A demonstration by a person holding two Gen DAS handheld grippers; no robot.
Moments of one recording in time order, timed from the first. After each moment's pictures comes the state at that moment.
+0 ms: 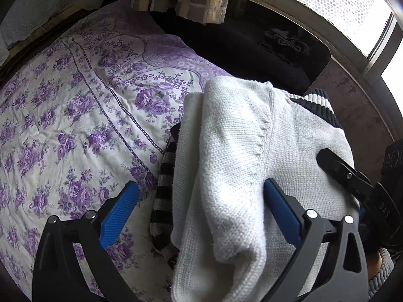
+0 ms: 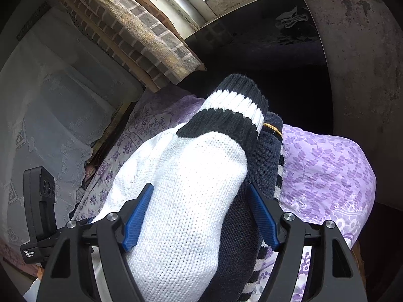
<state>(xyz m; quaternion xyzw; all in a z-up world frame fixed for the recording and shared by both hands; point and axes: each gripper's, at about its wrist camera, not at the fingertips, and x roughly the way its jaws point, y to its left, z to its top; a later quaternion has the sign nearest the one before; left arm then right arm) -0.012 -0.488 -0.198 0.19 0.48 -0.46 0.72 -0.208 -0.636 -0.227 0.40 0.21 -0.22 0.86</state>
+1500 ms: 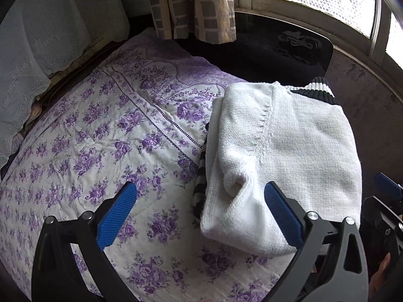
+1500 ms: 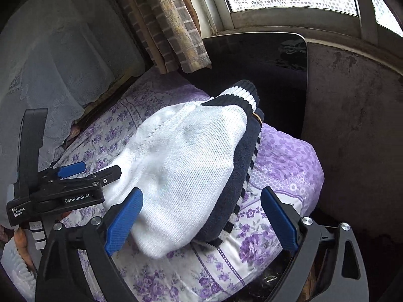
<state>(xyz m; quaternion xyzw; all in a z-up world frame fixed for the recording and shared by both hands) -0.058 -0.439 -0.142 0.26 0.40 -0.39 0.79 -0.260 -0.538 -0.164 0.28 0.28 -0.28 0.88</state>
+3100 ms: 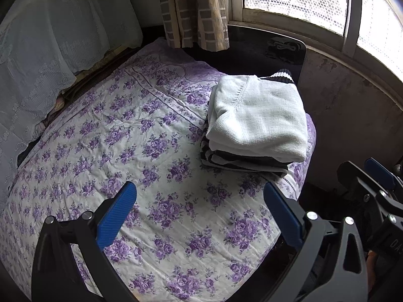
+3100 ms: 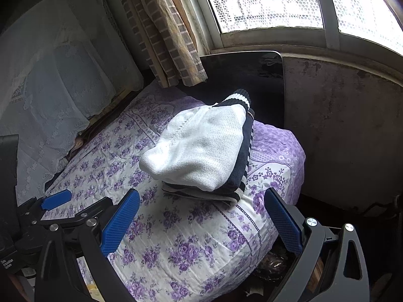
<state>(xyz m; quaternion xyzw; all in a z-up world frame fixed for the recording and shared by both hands) -0.133 -0.326 -0.082 0.26 0.38 -0.39 0.80 -0.306 -0.431 -0.117 0.28 0.25 -0.33 0.86</state>
